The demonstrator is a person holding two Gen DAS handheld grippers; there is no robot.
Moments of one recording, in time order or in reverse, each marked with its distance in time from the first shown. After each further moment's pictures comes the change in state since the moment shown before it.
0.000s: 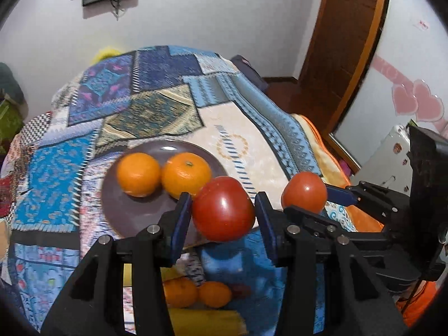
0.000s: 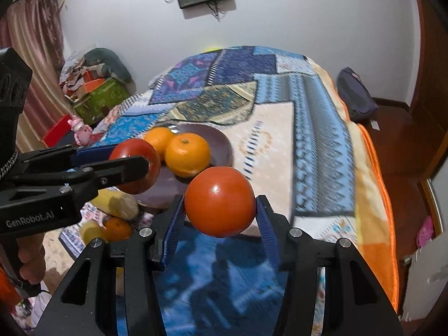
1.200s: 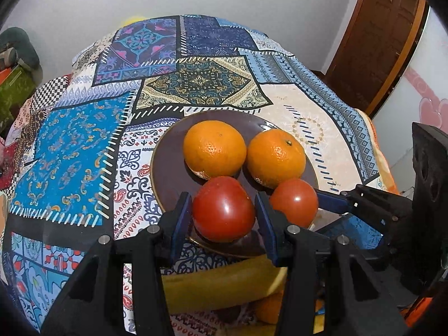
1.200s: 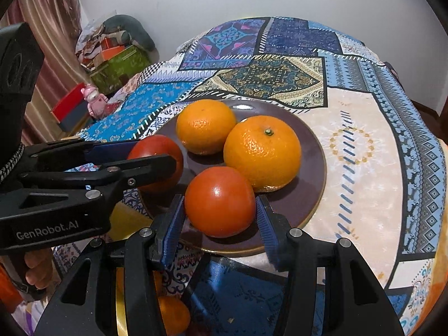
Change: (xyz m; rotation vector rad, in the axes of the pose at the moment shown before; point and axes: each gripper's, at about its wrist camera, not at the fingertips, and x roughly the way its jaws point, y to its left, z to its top) left arm 0.051 0.098 -0.019 -0.116 0.100 0.050; right arm 0.099 0.059 0.007 -0.079 0.146 0.089
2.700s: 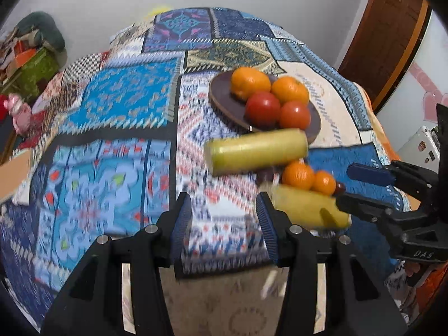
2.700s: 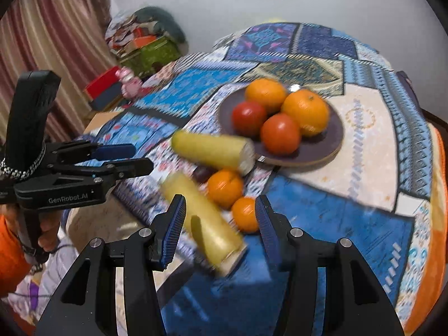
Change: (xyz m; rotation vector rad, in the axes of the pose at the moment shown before) left arm -0.091 0.028 -0.110 -0.058 0.029 0.067; right arm -0.059 0.059 -0.059 -0.099 0.045 0.092
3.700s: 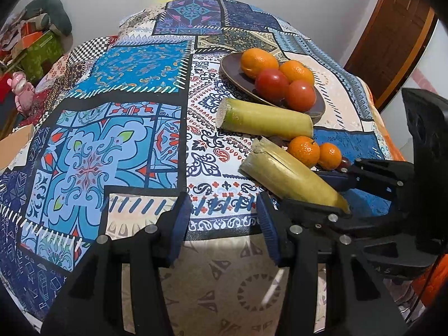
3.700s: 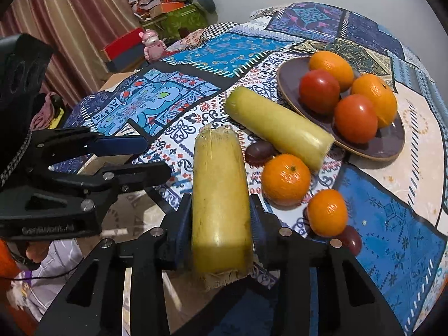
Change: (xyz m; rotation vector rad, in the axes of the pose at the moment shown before) left arm -0.002 0.010 -0.033 -0.049 0.016 -0.003; right arm 0.049 0.043 0.001 -0.095 0.121 0.067
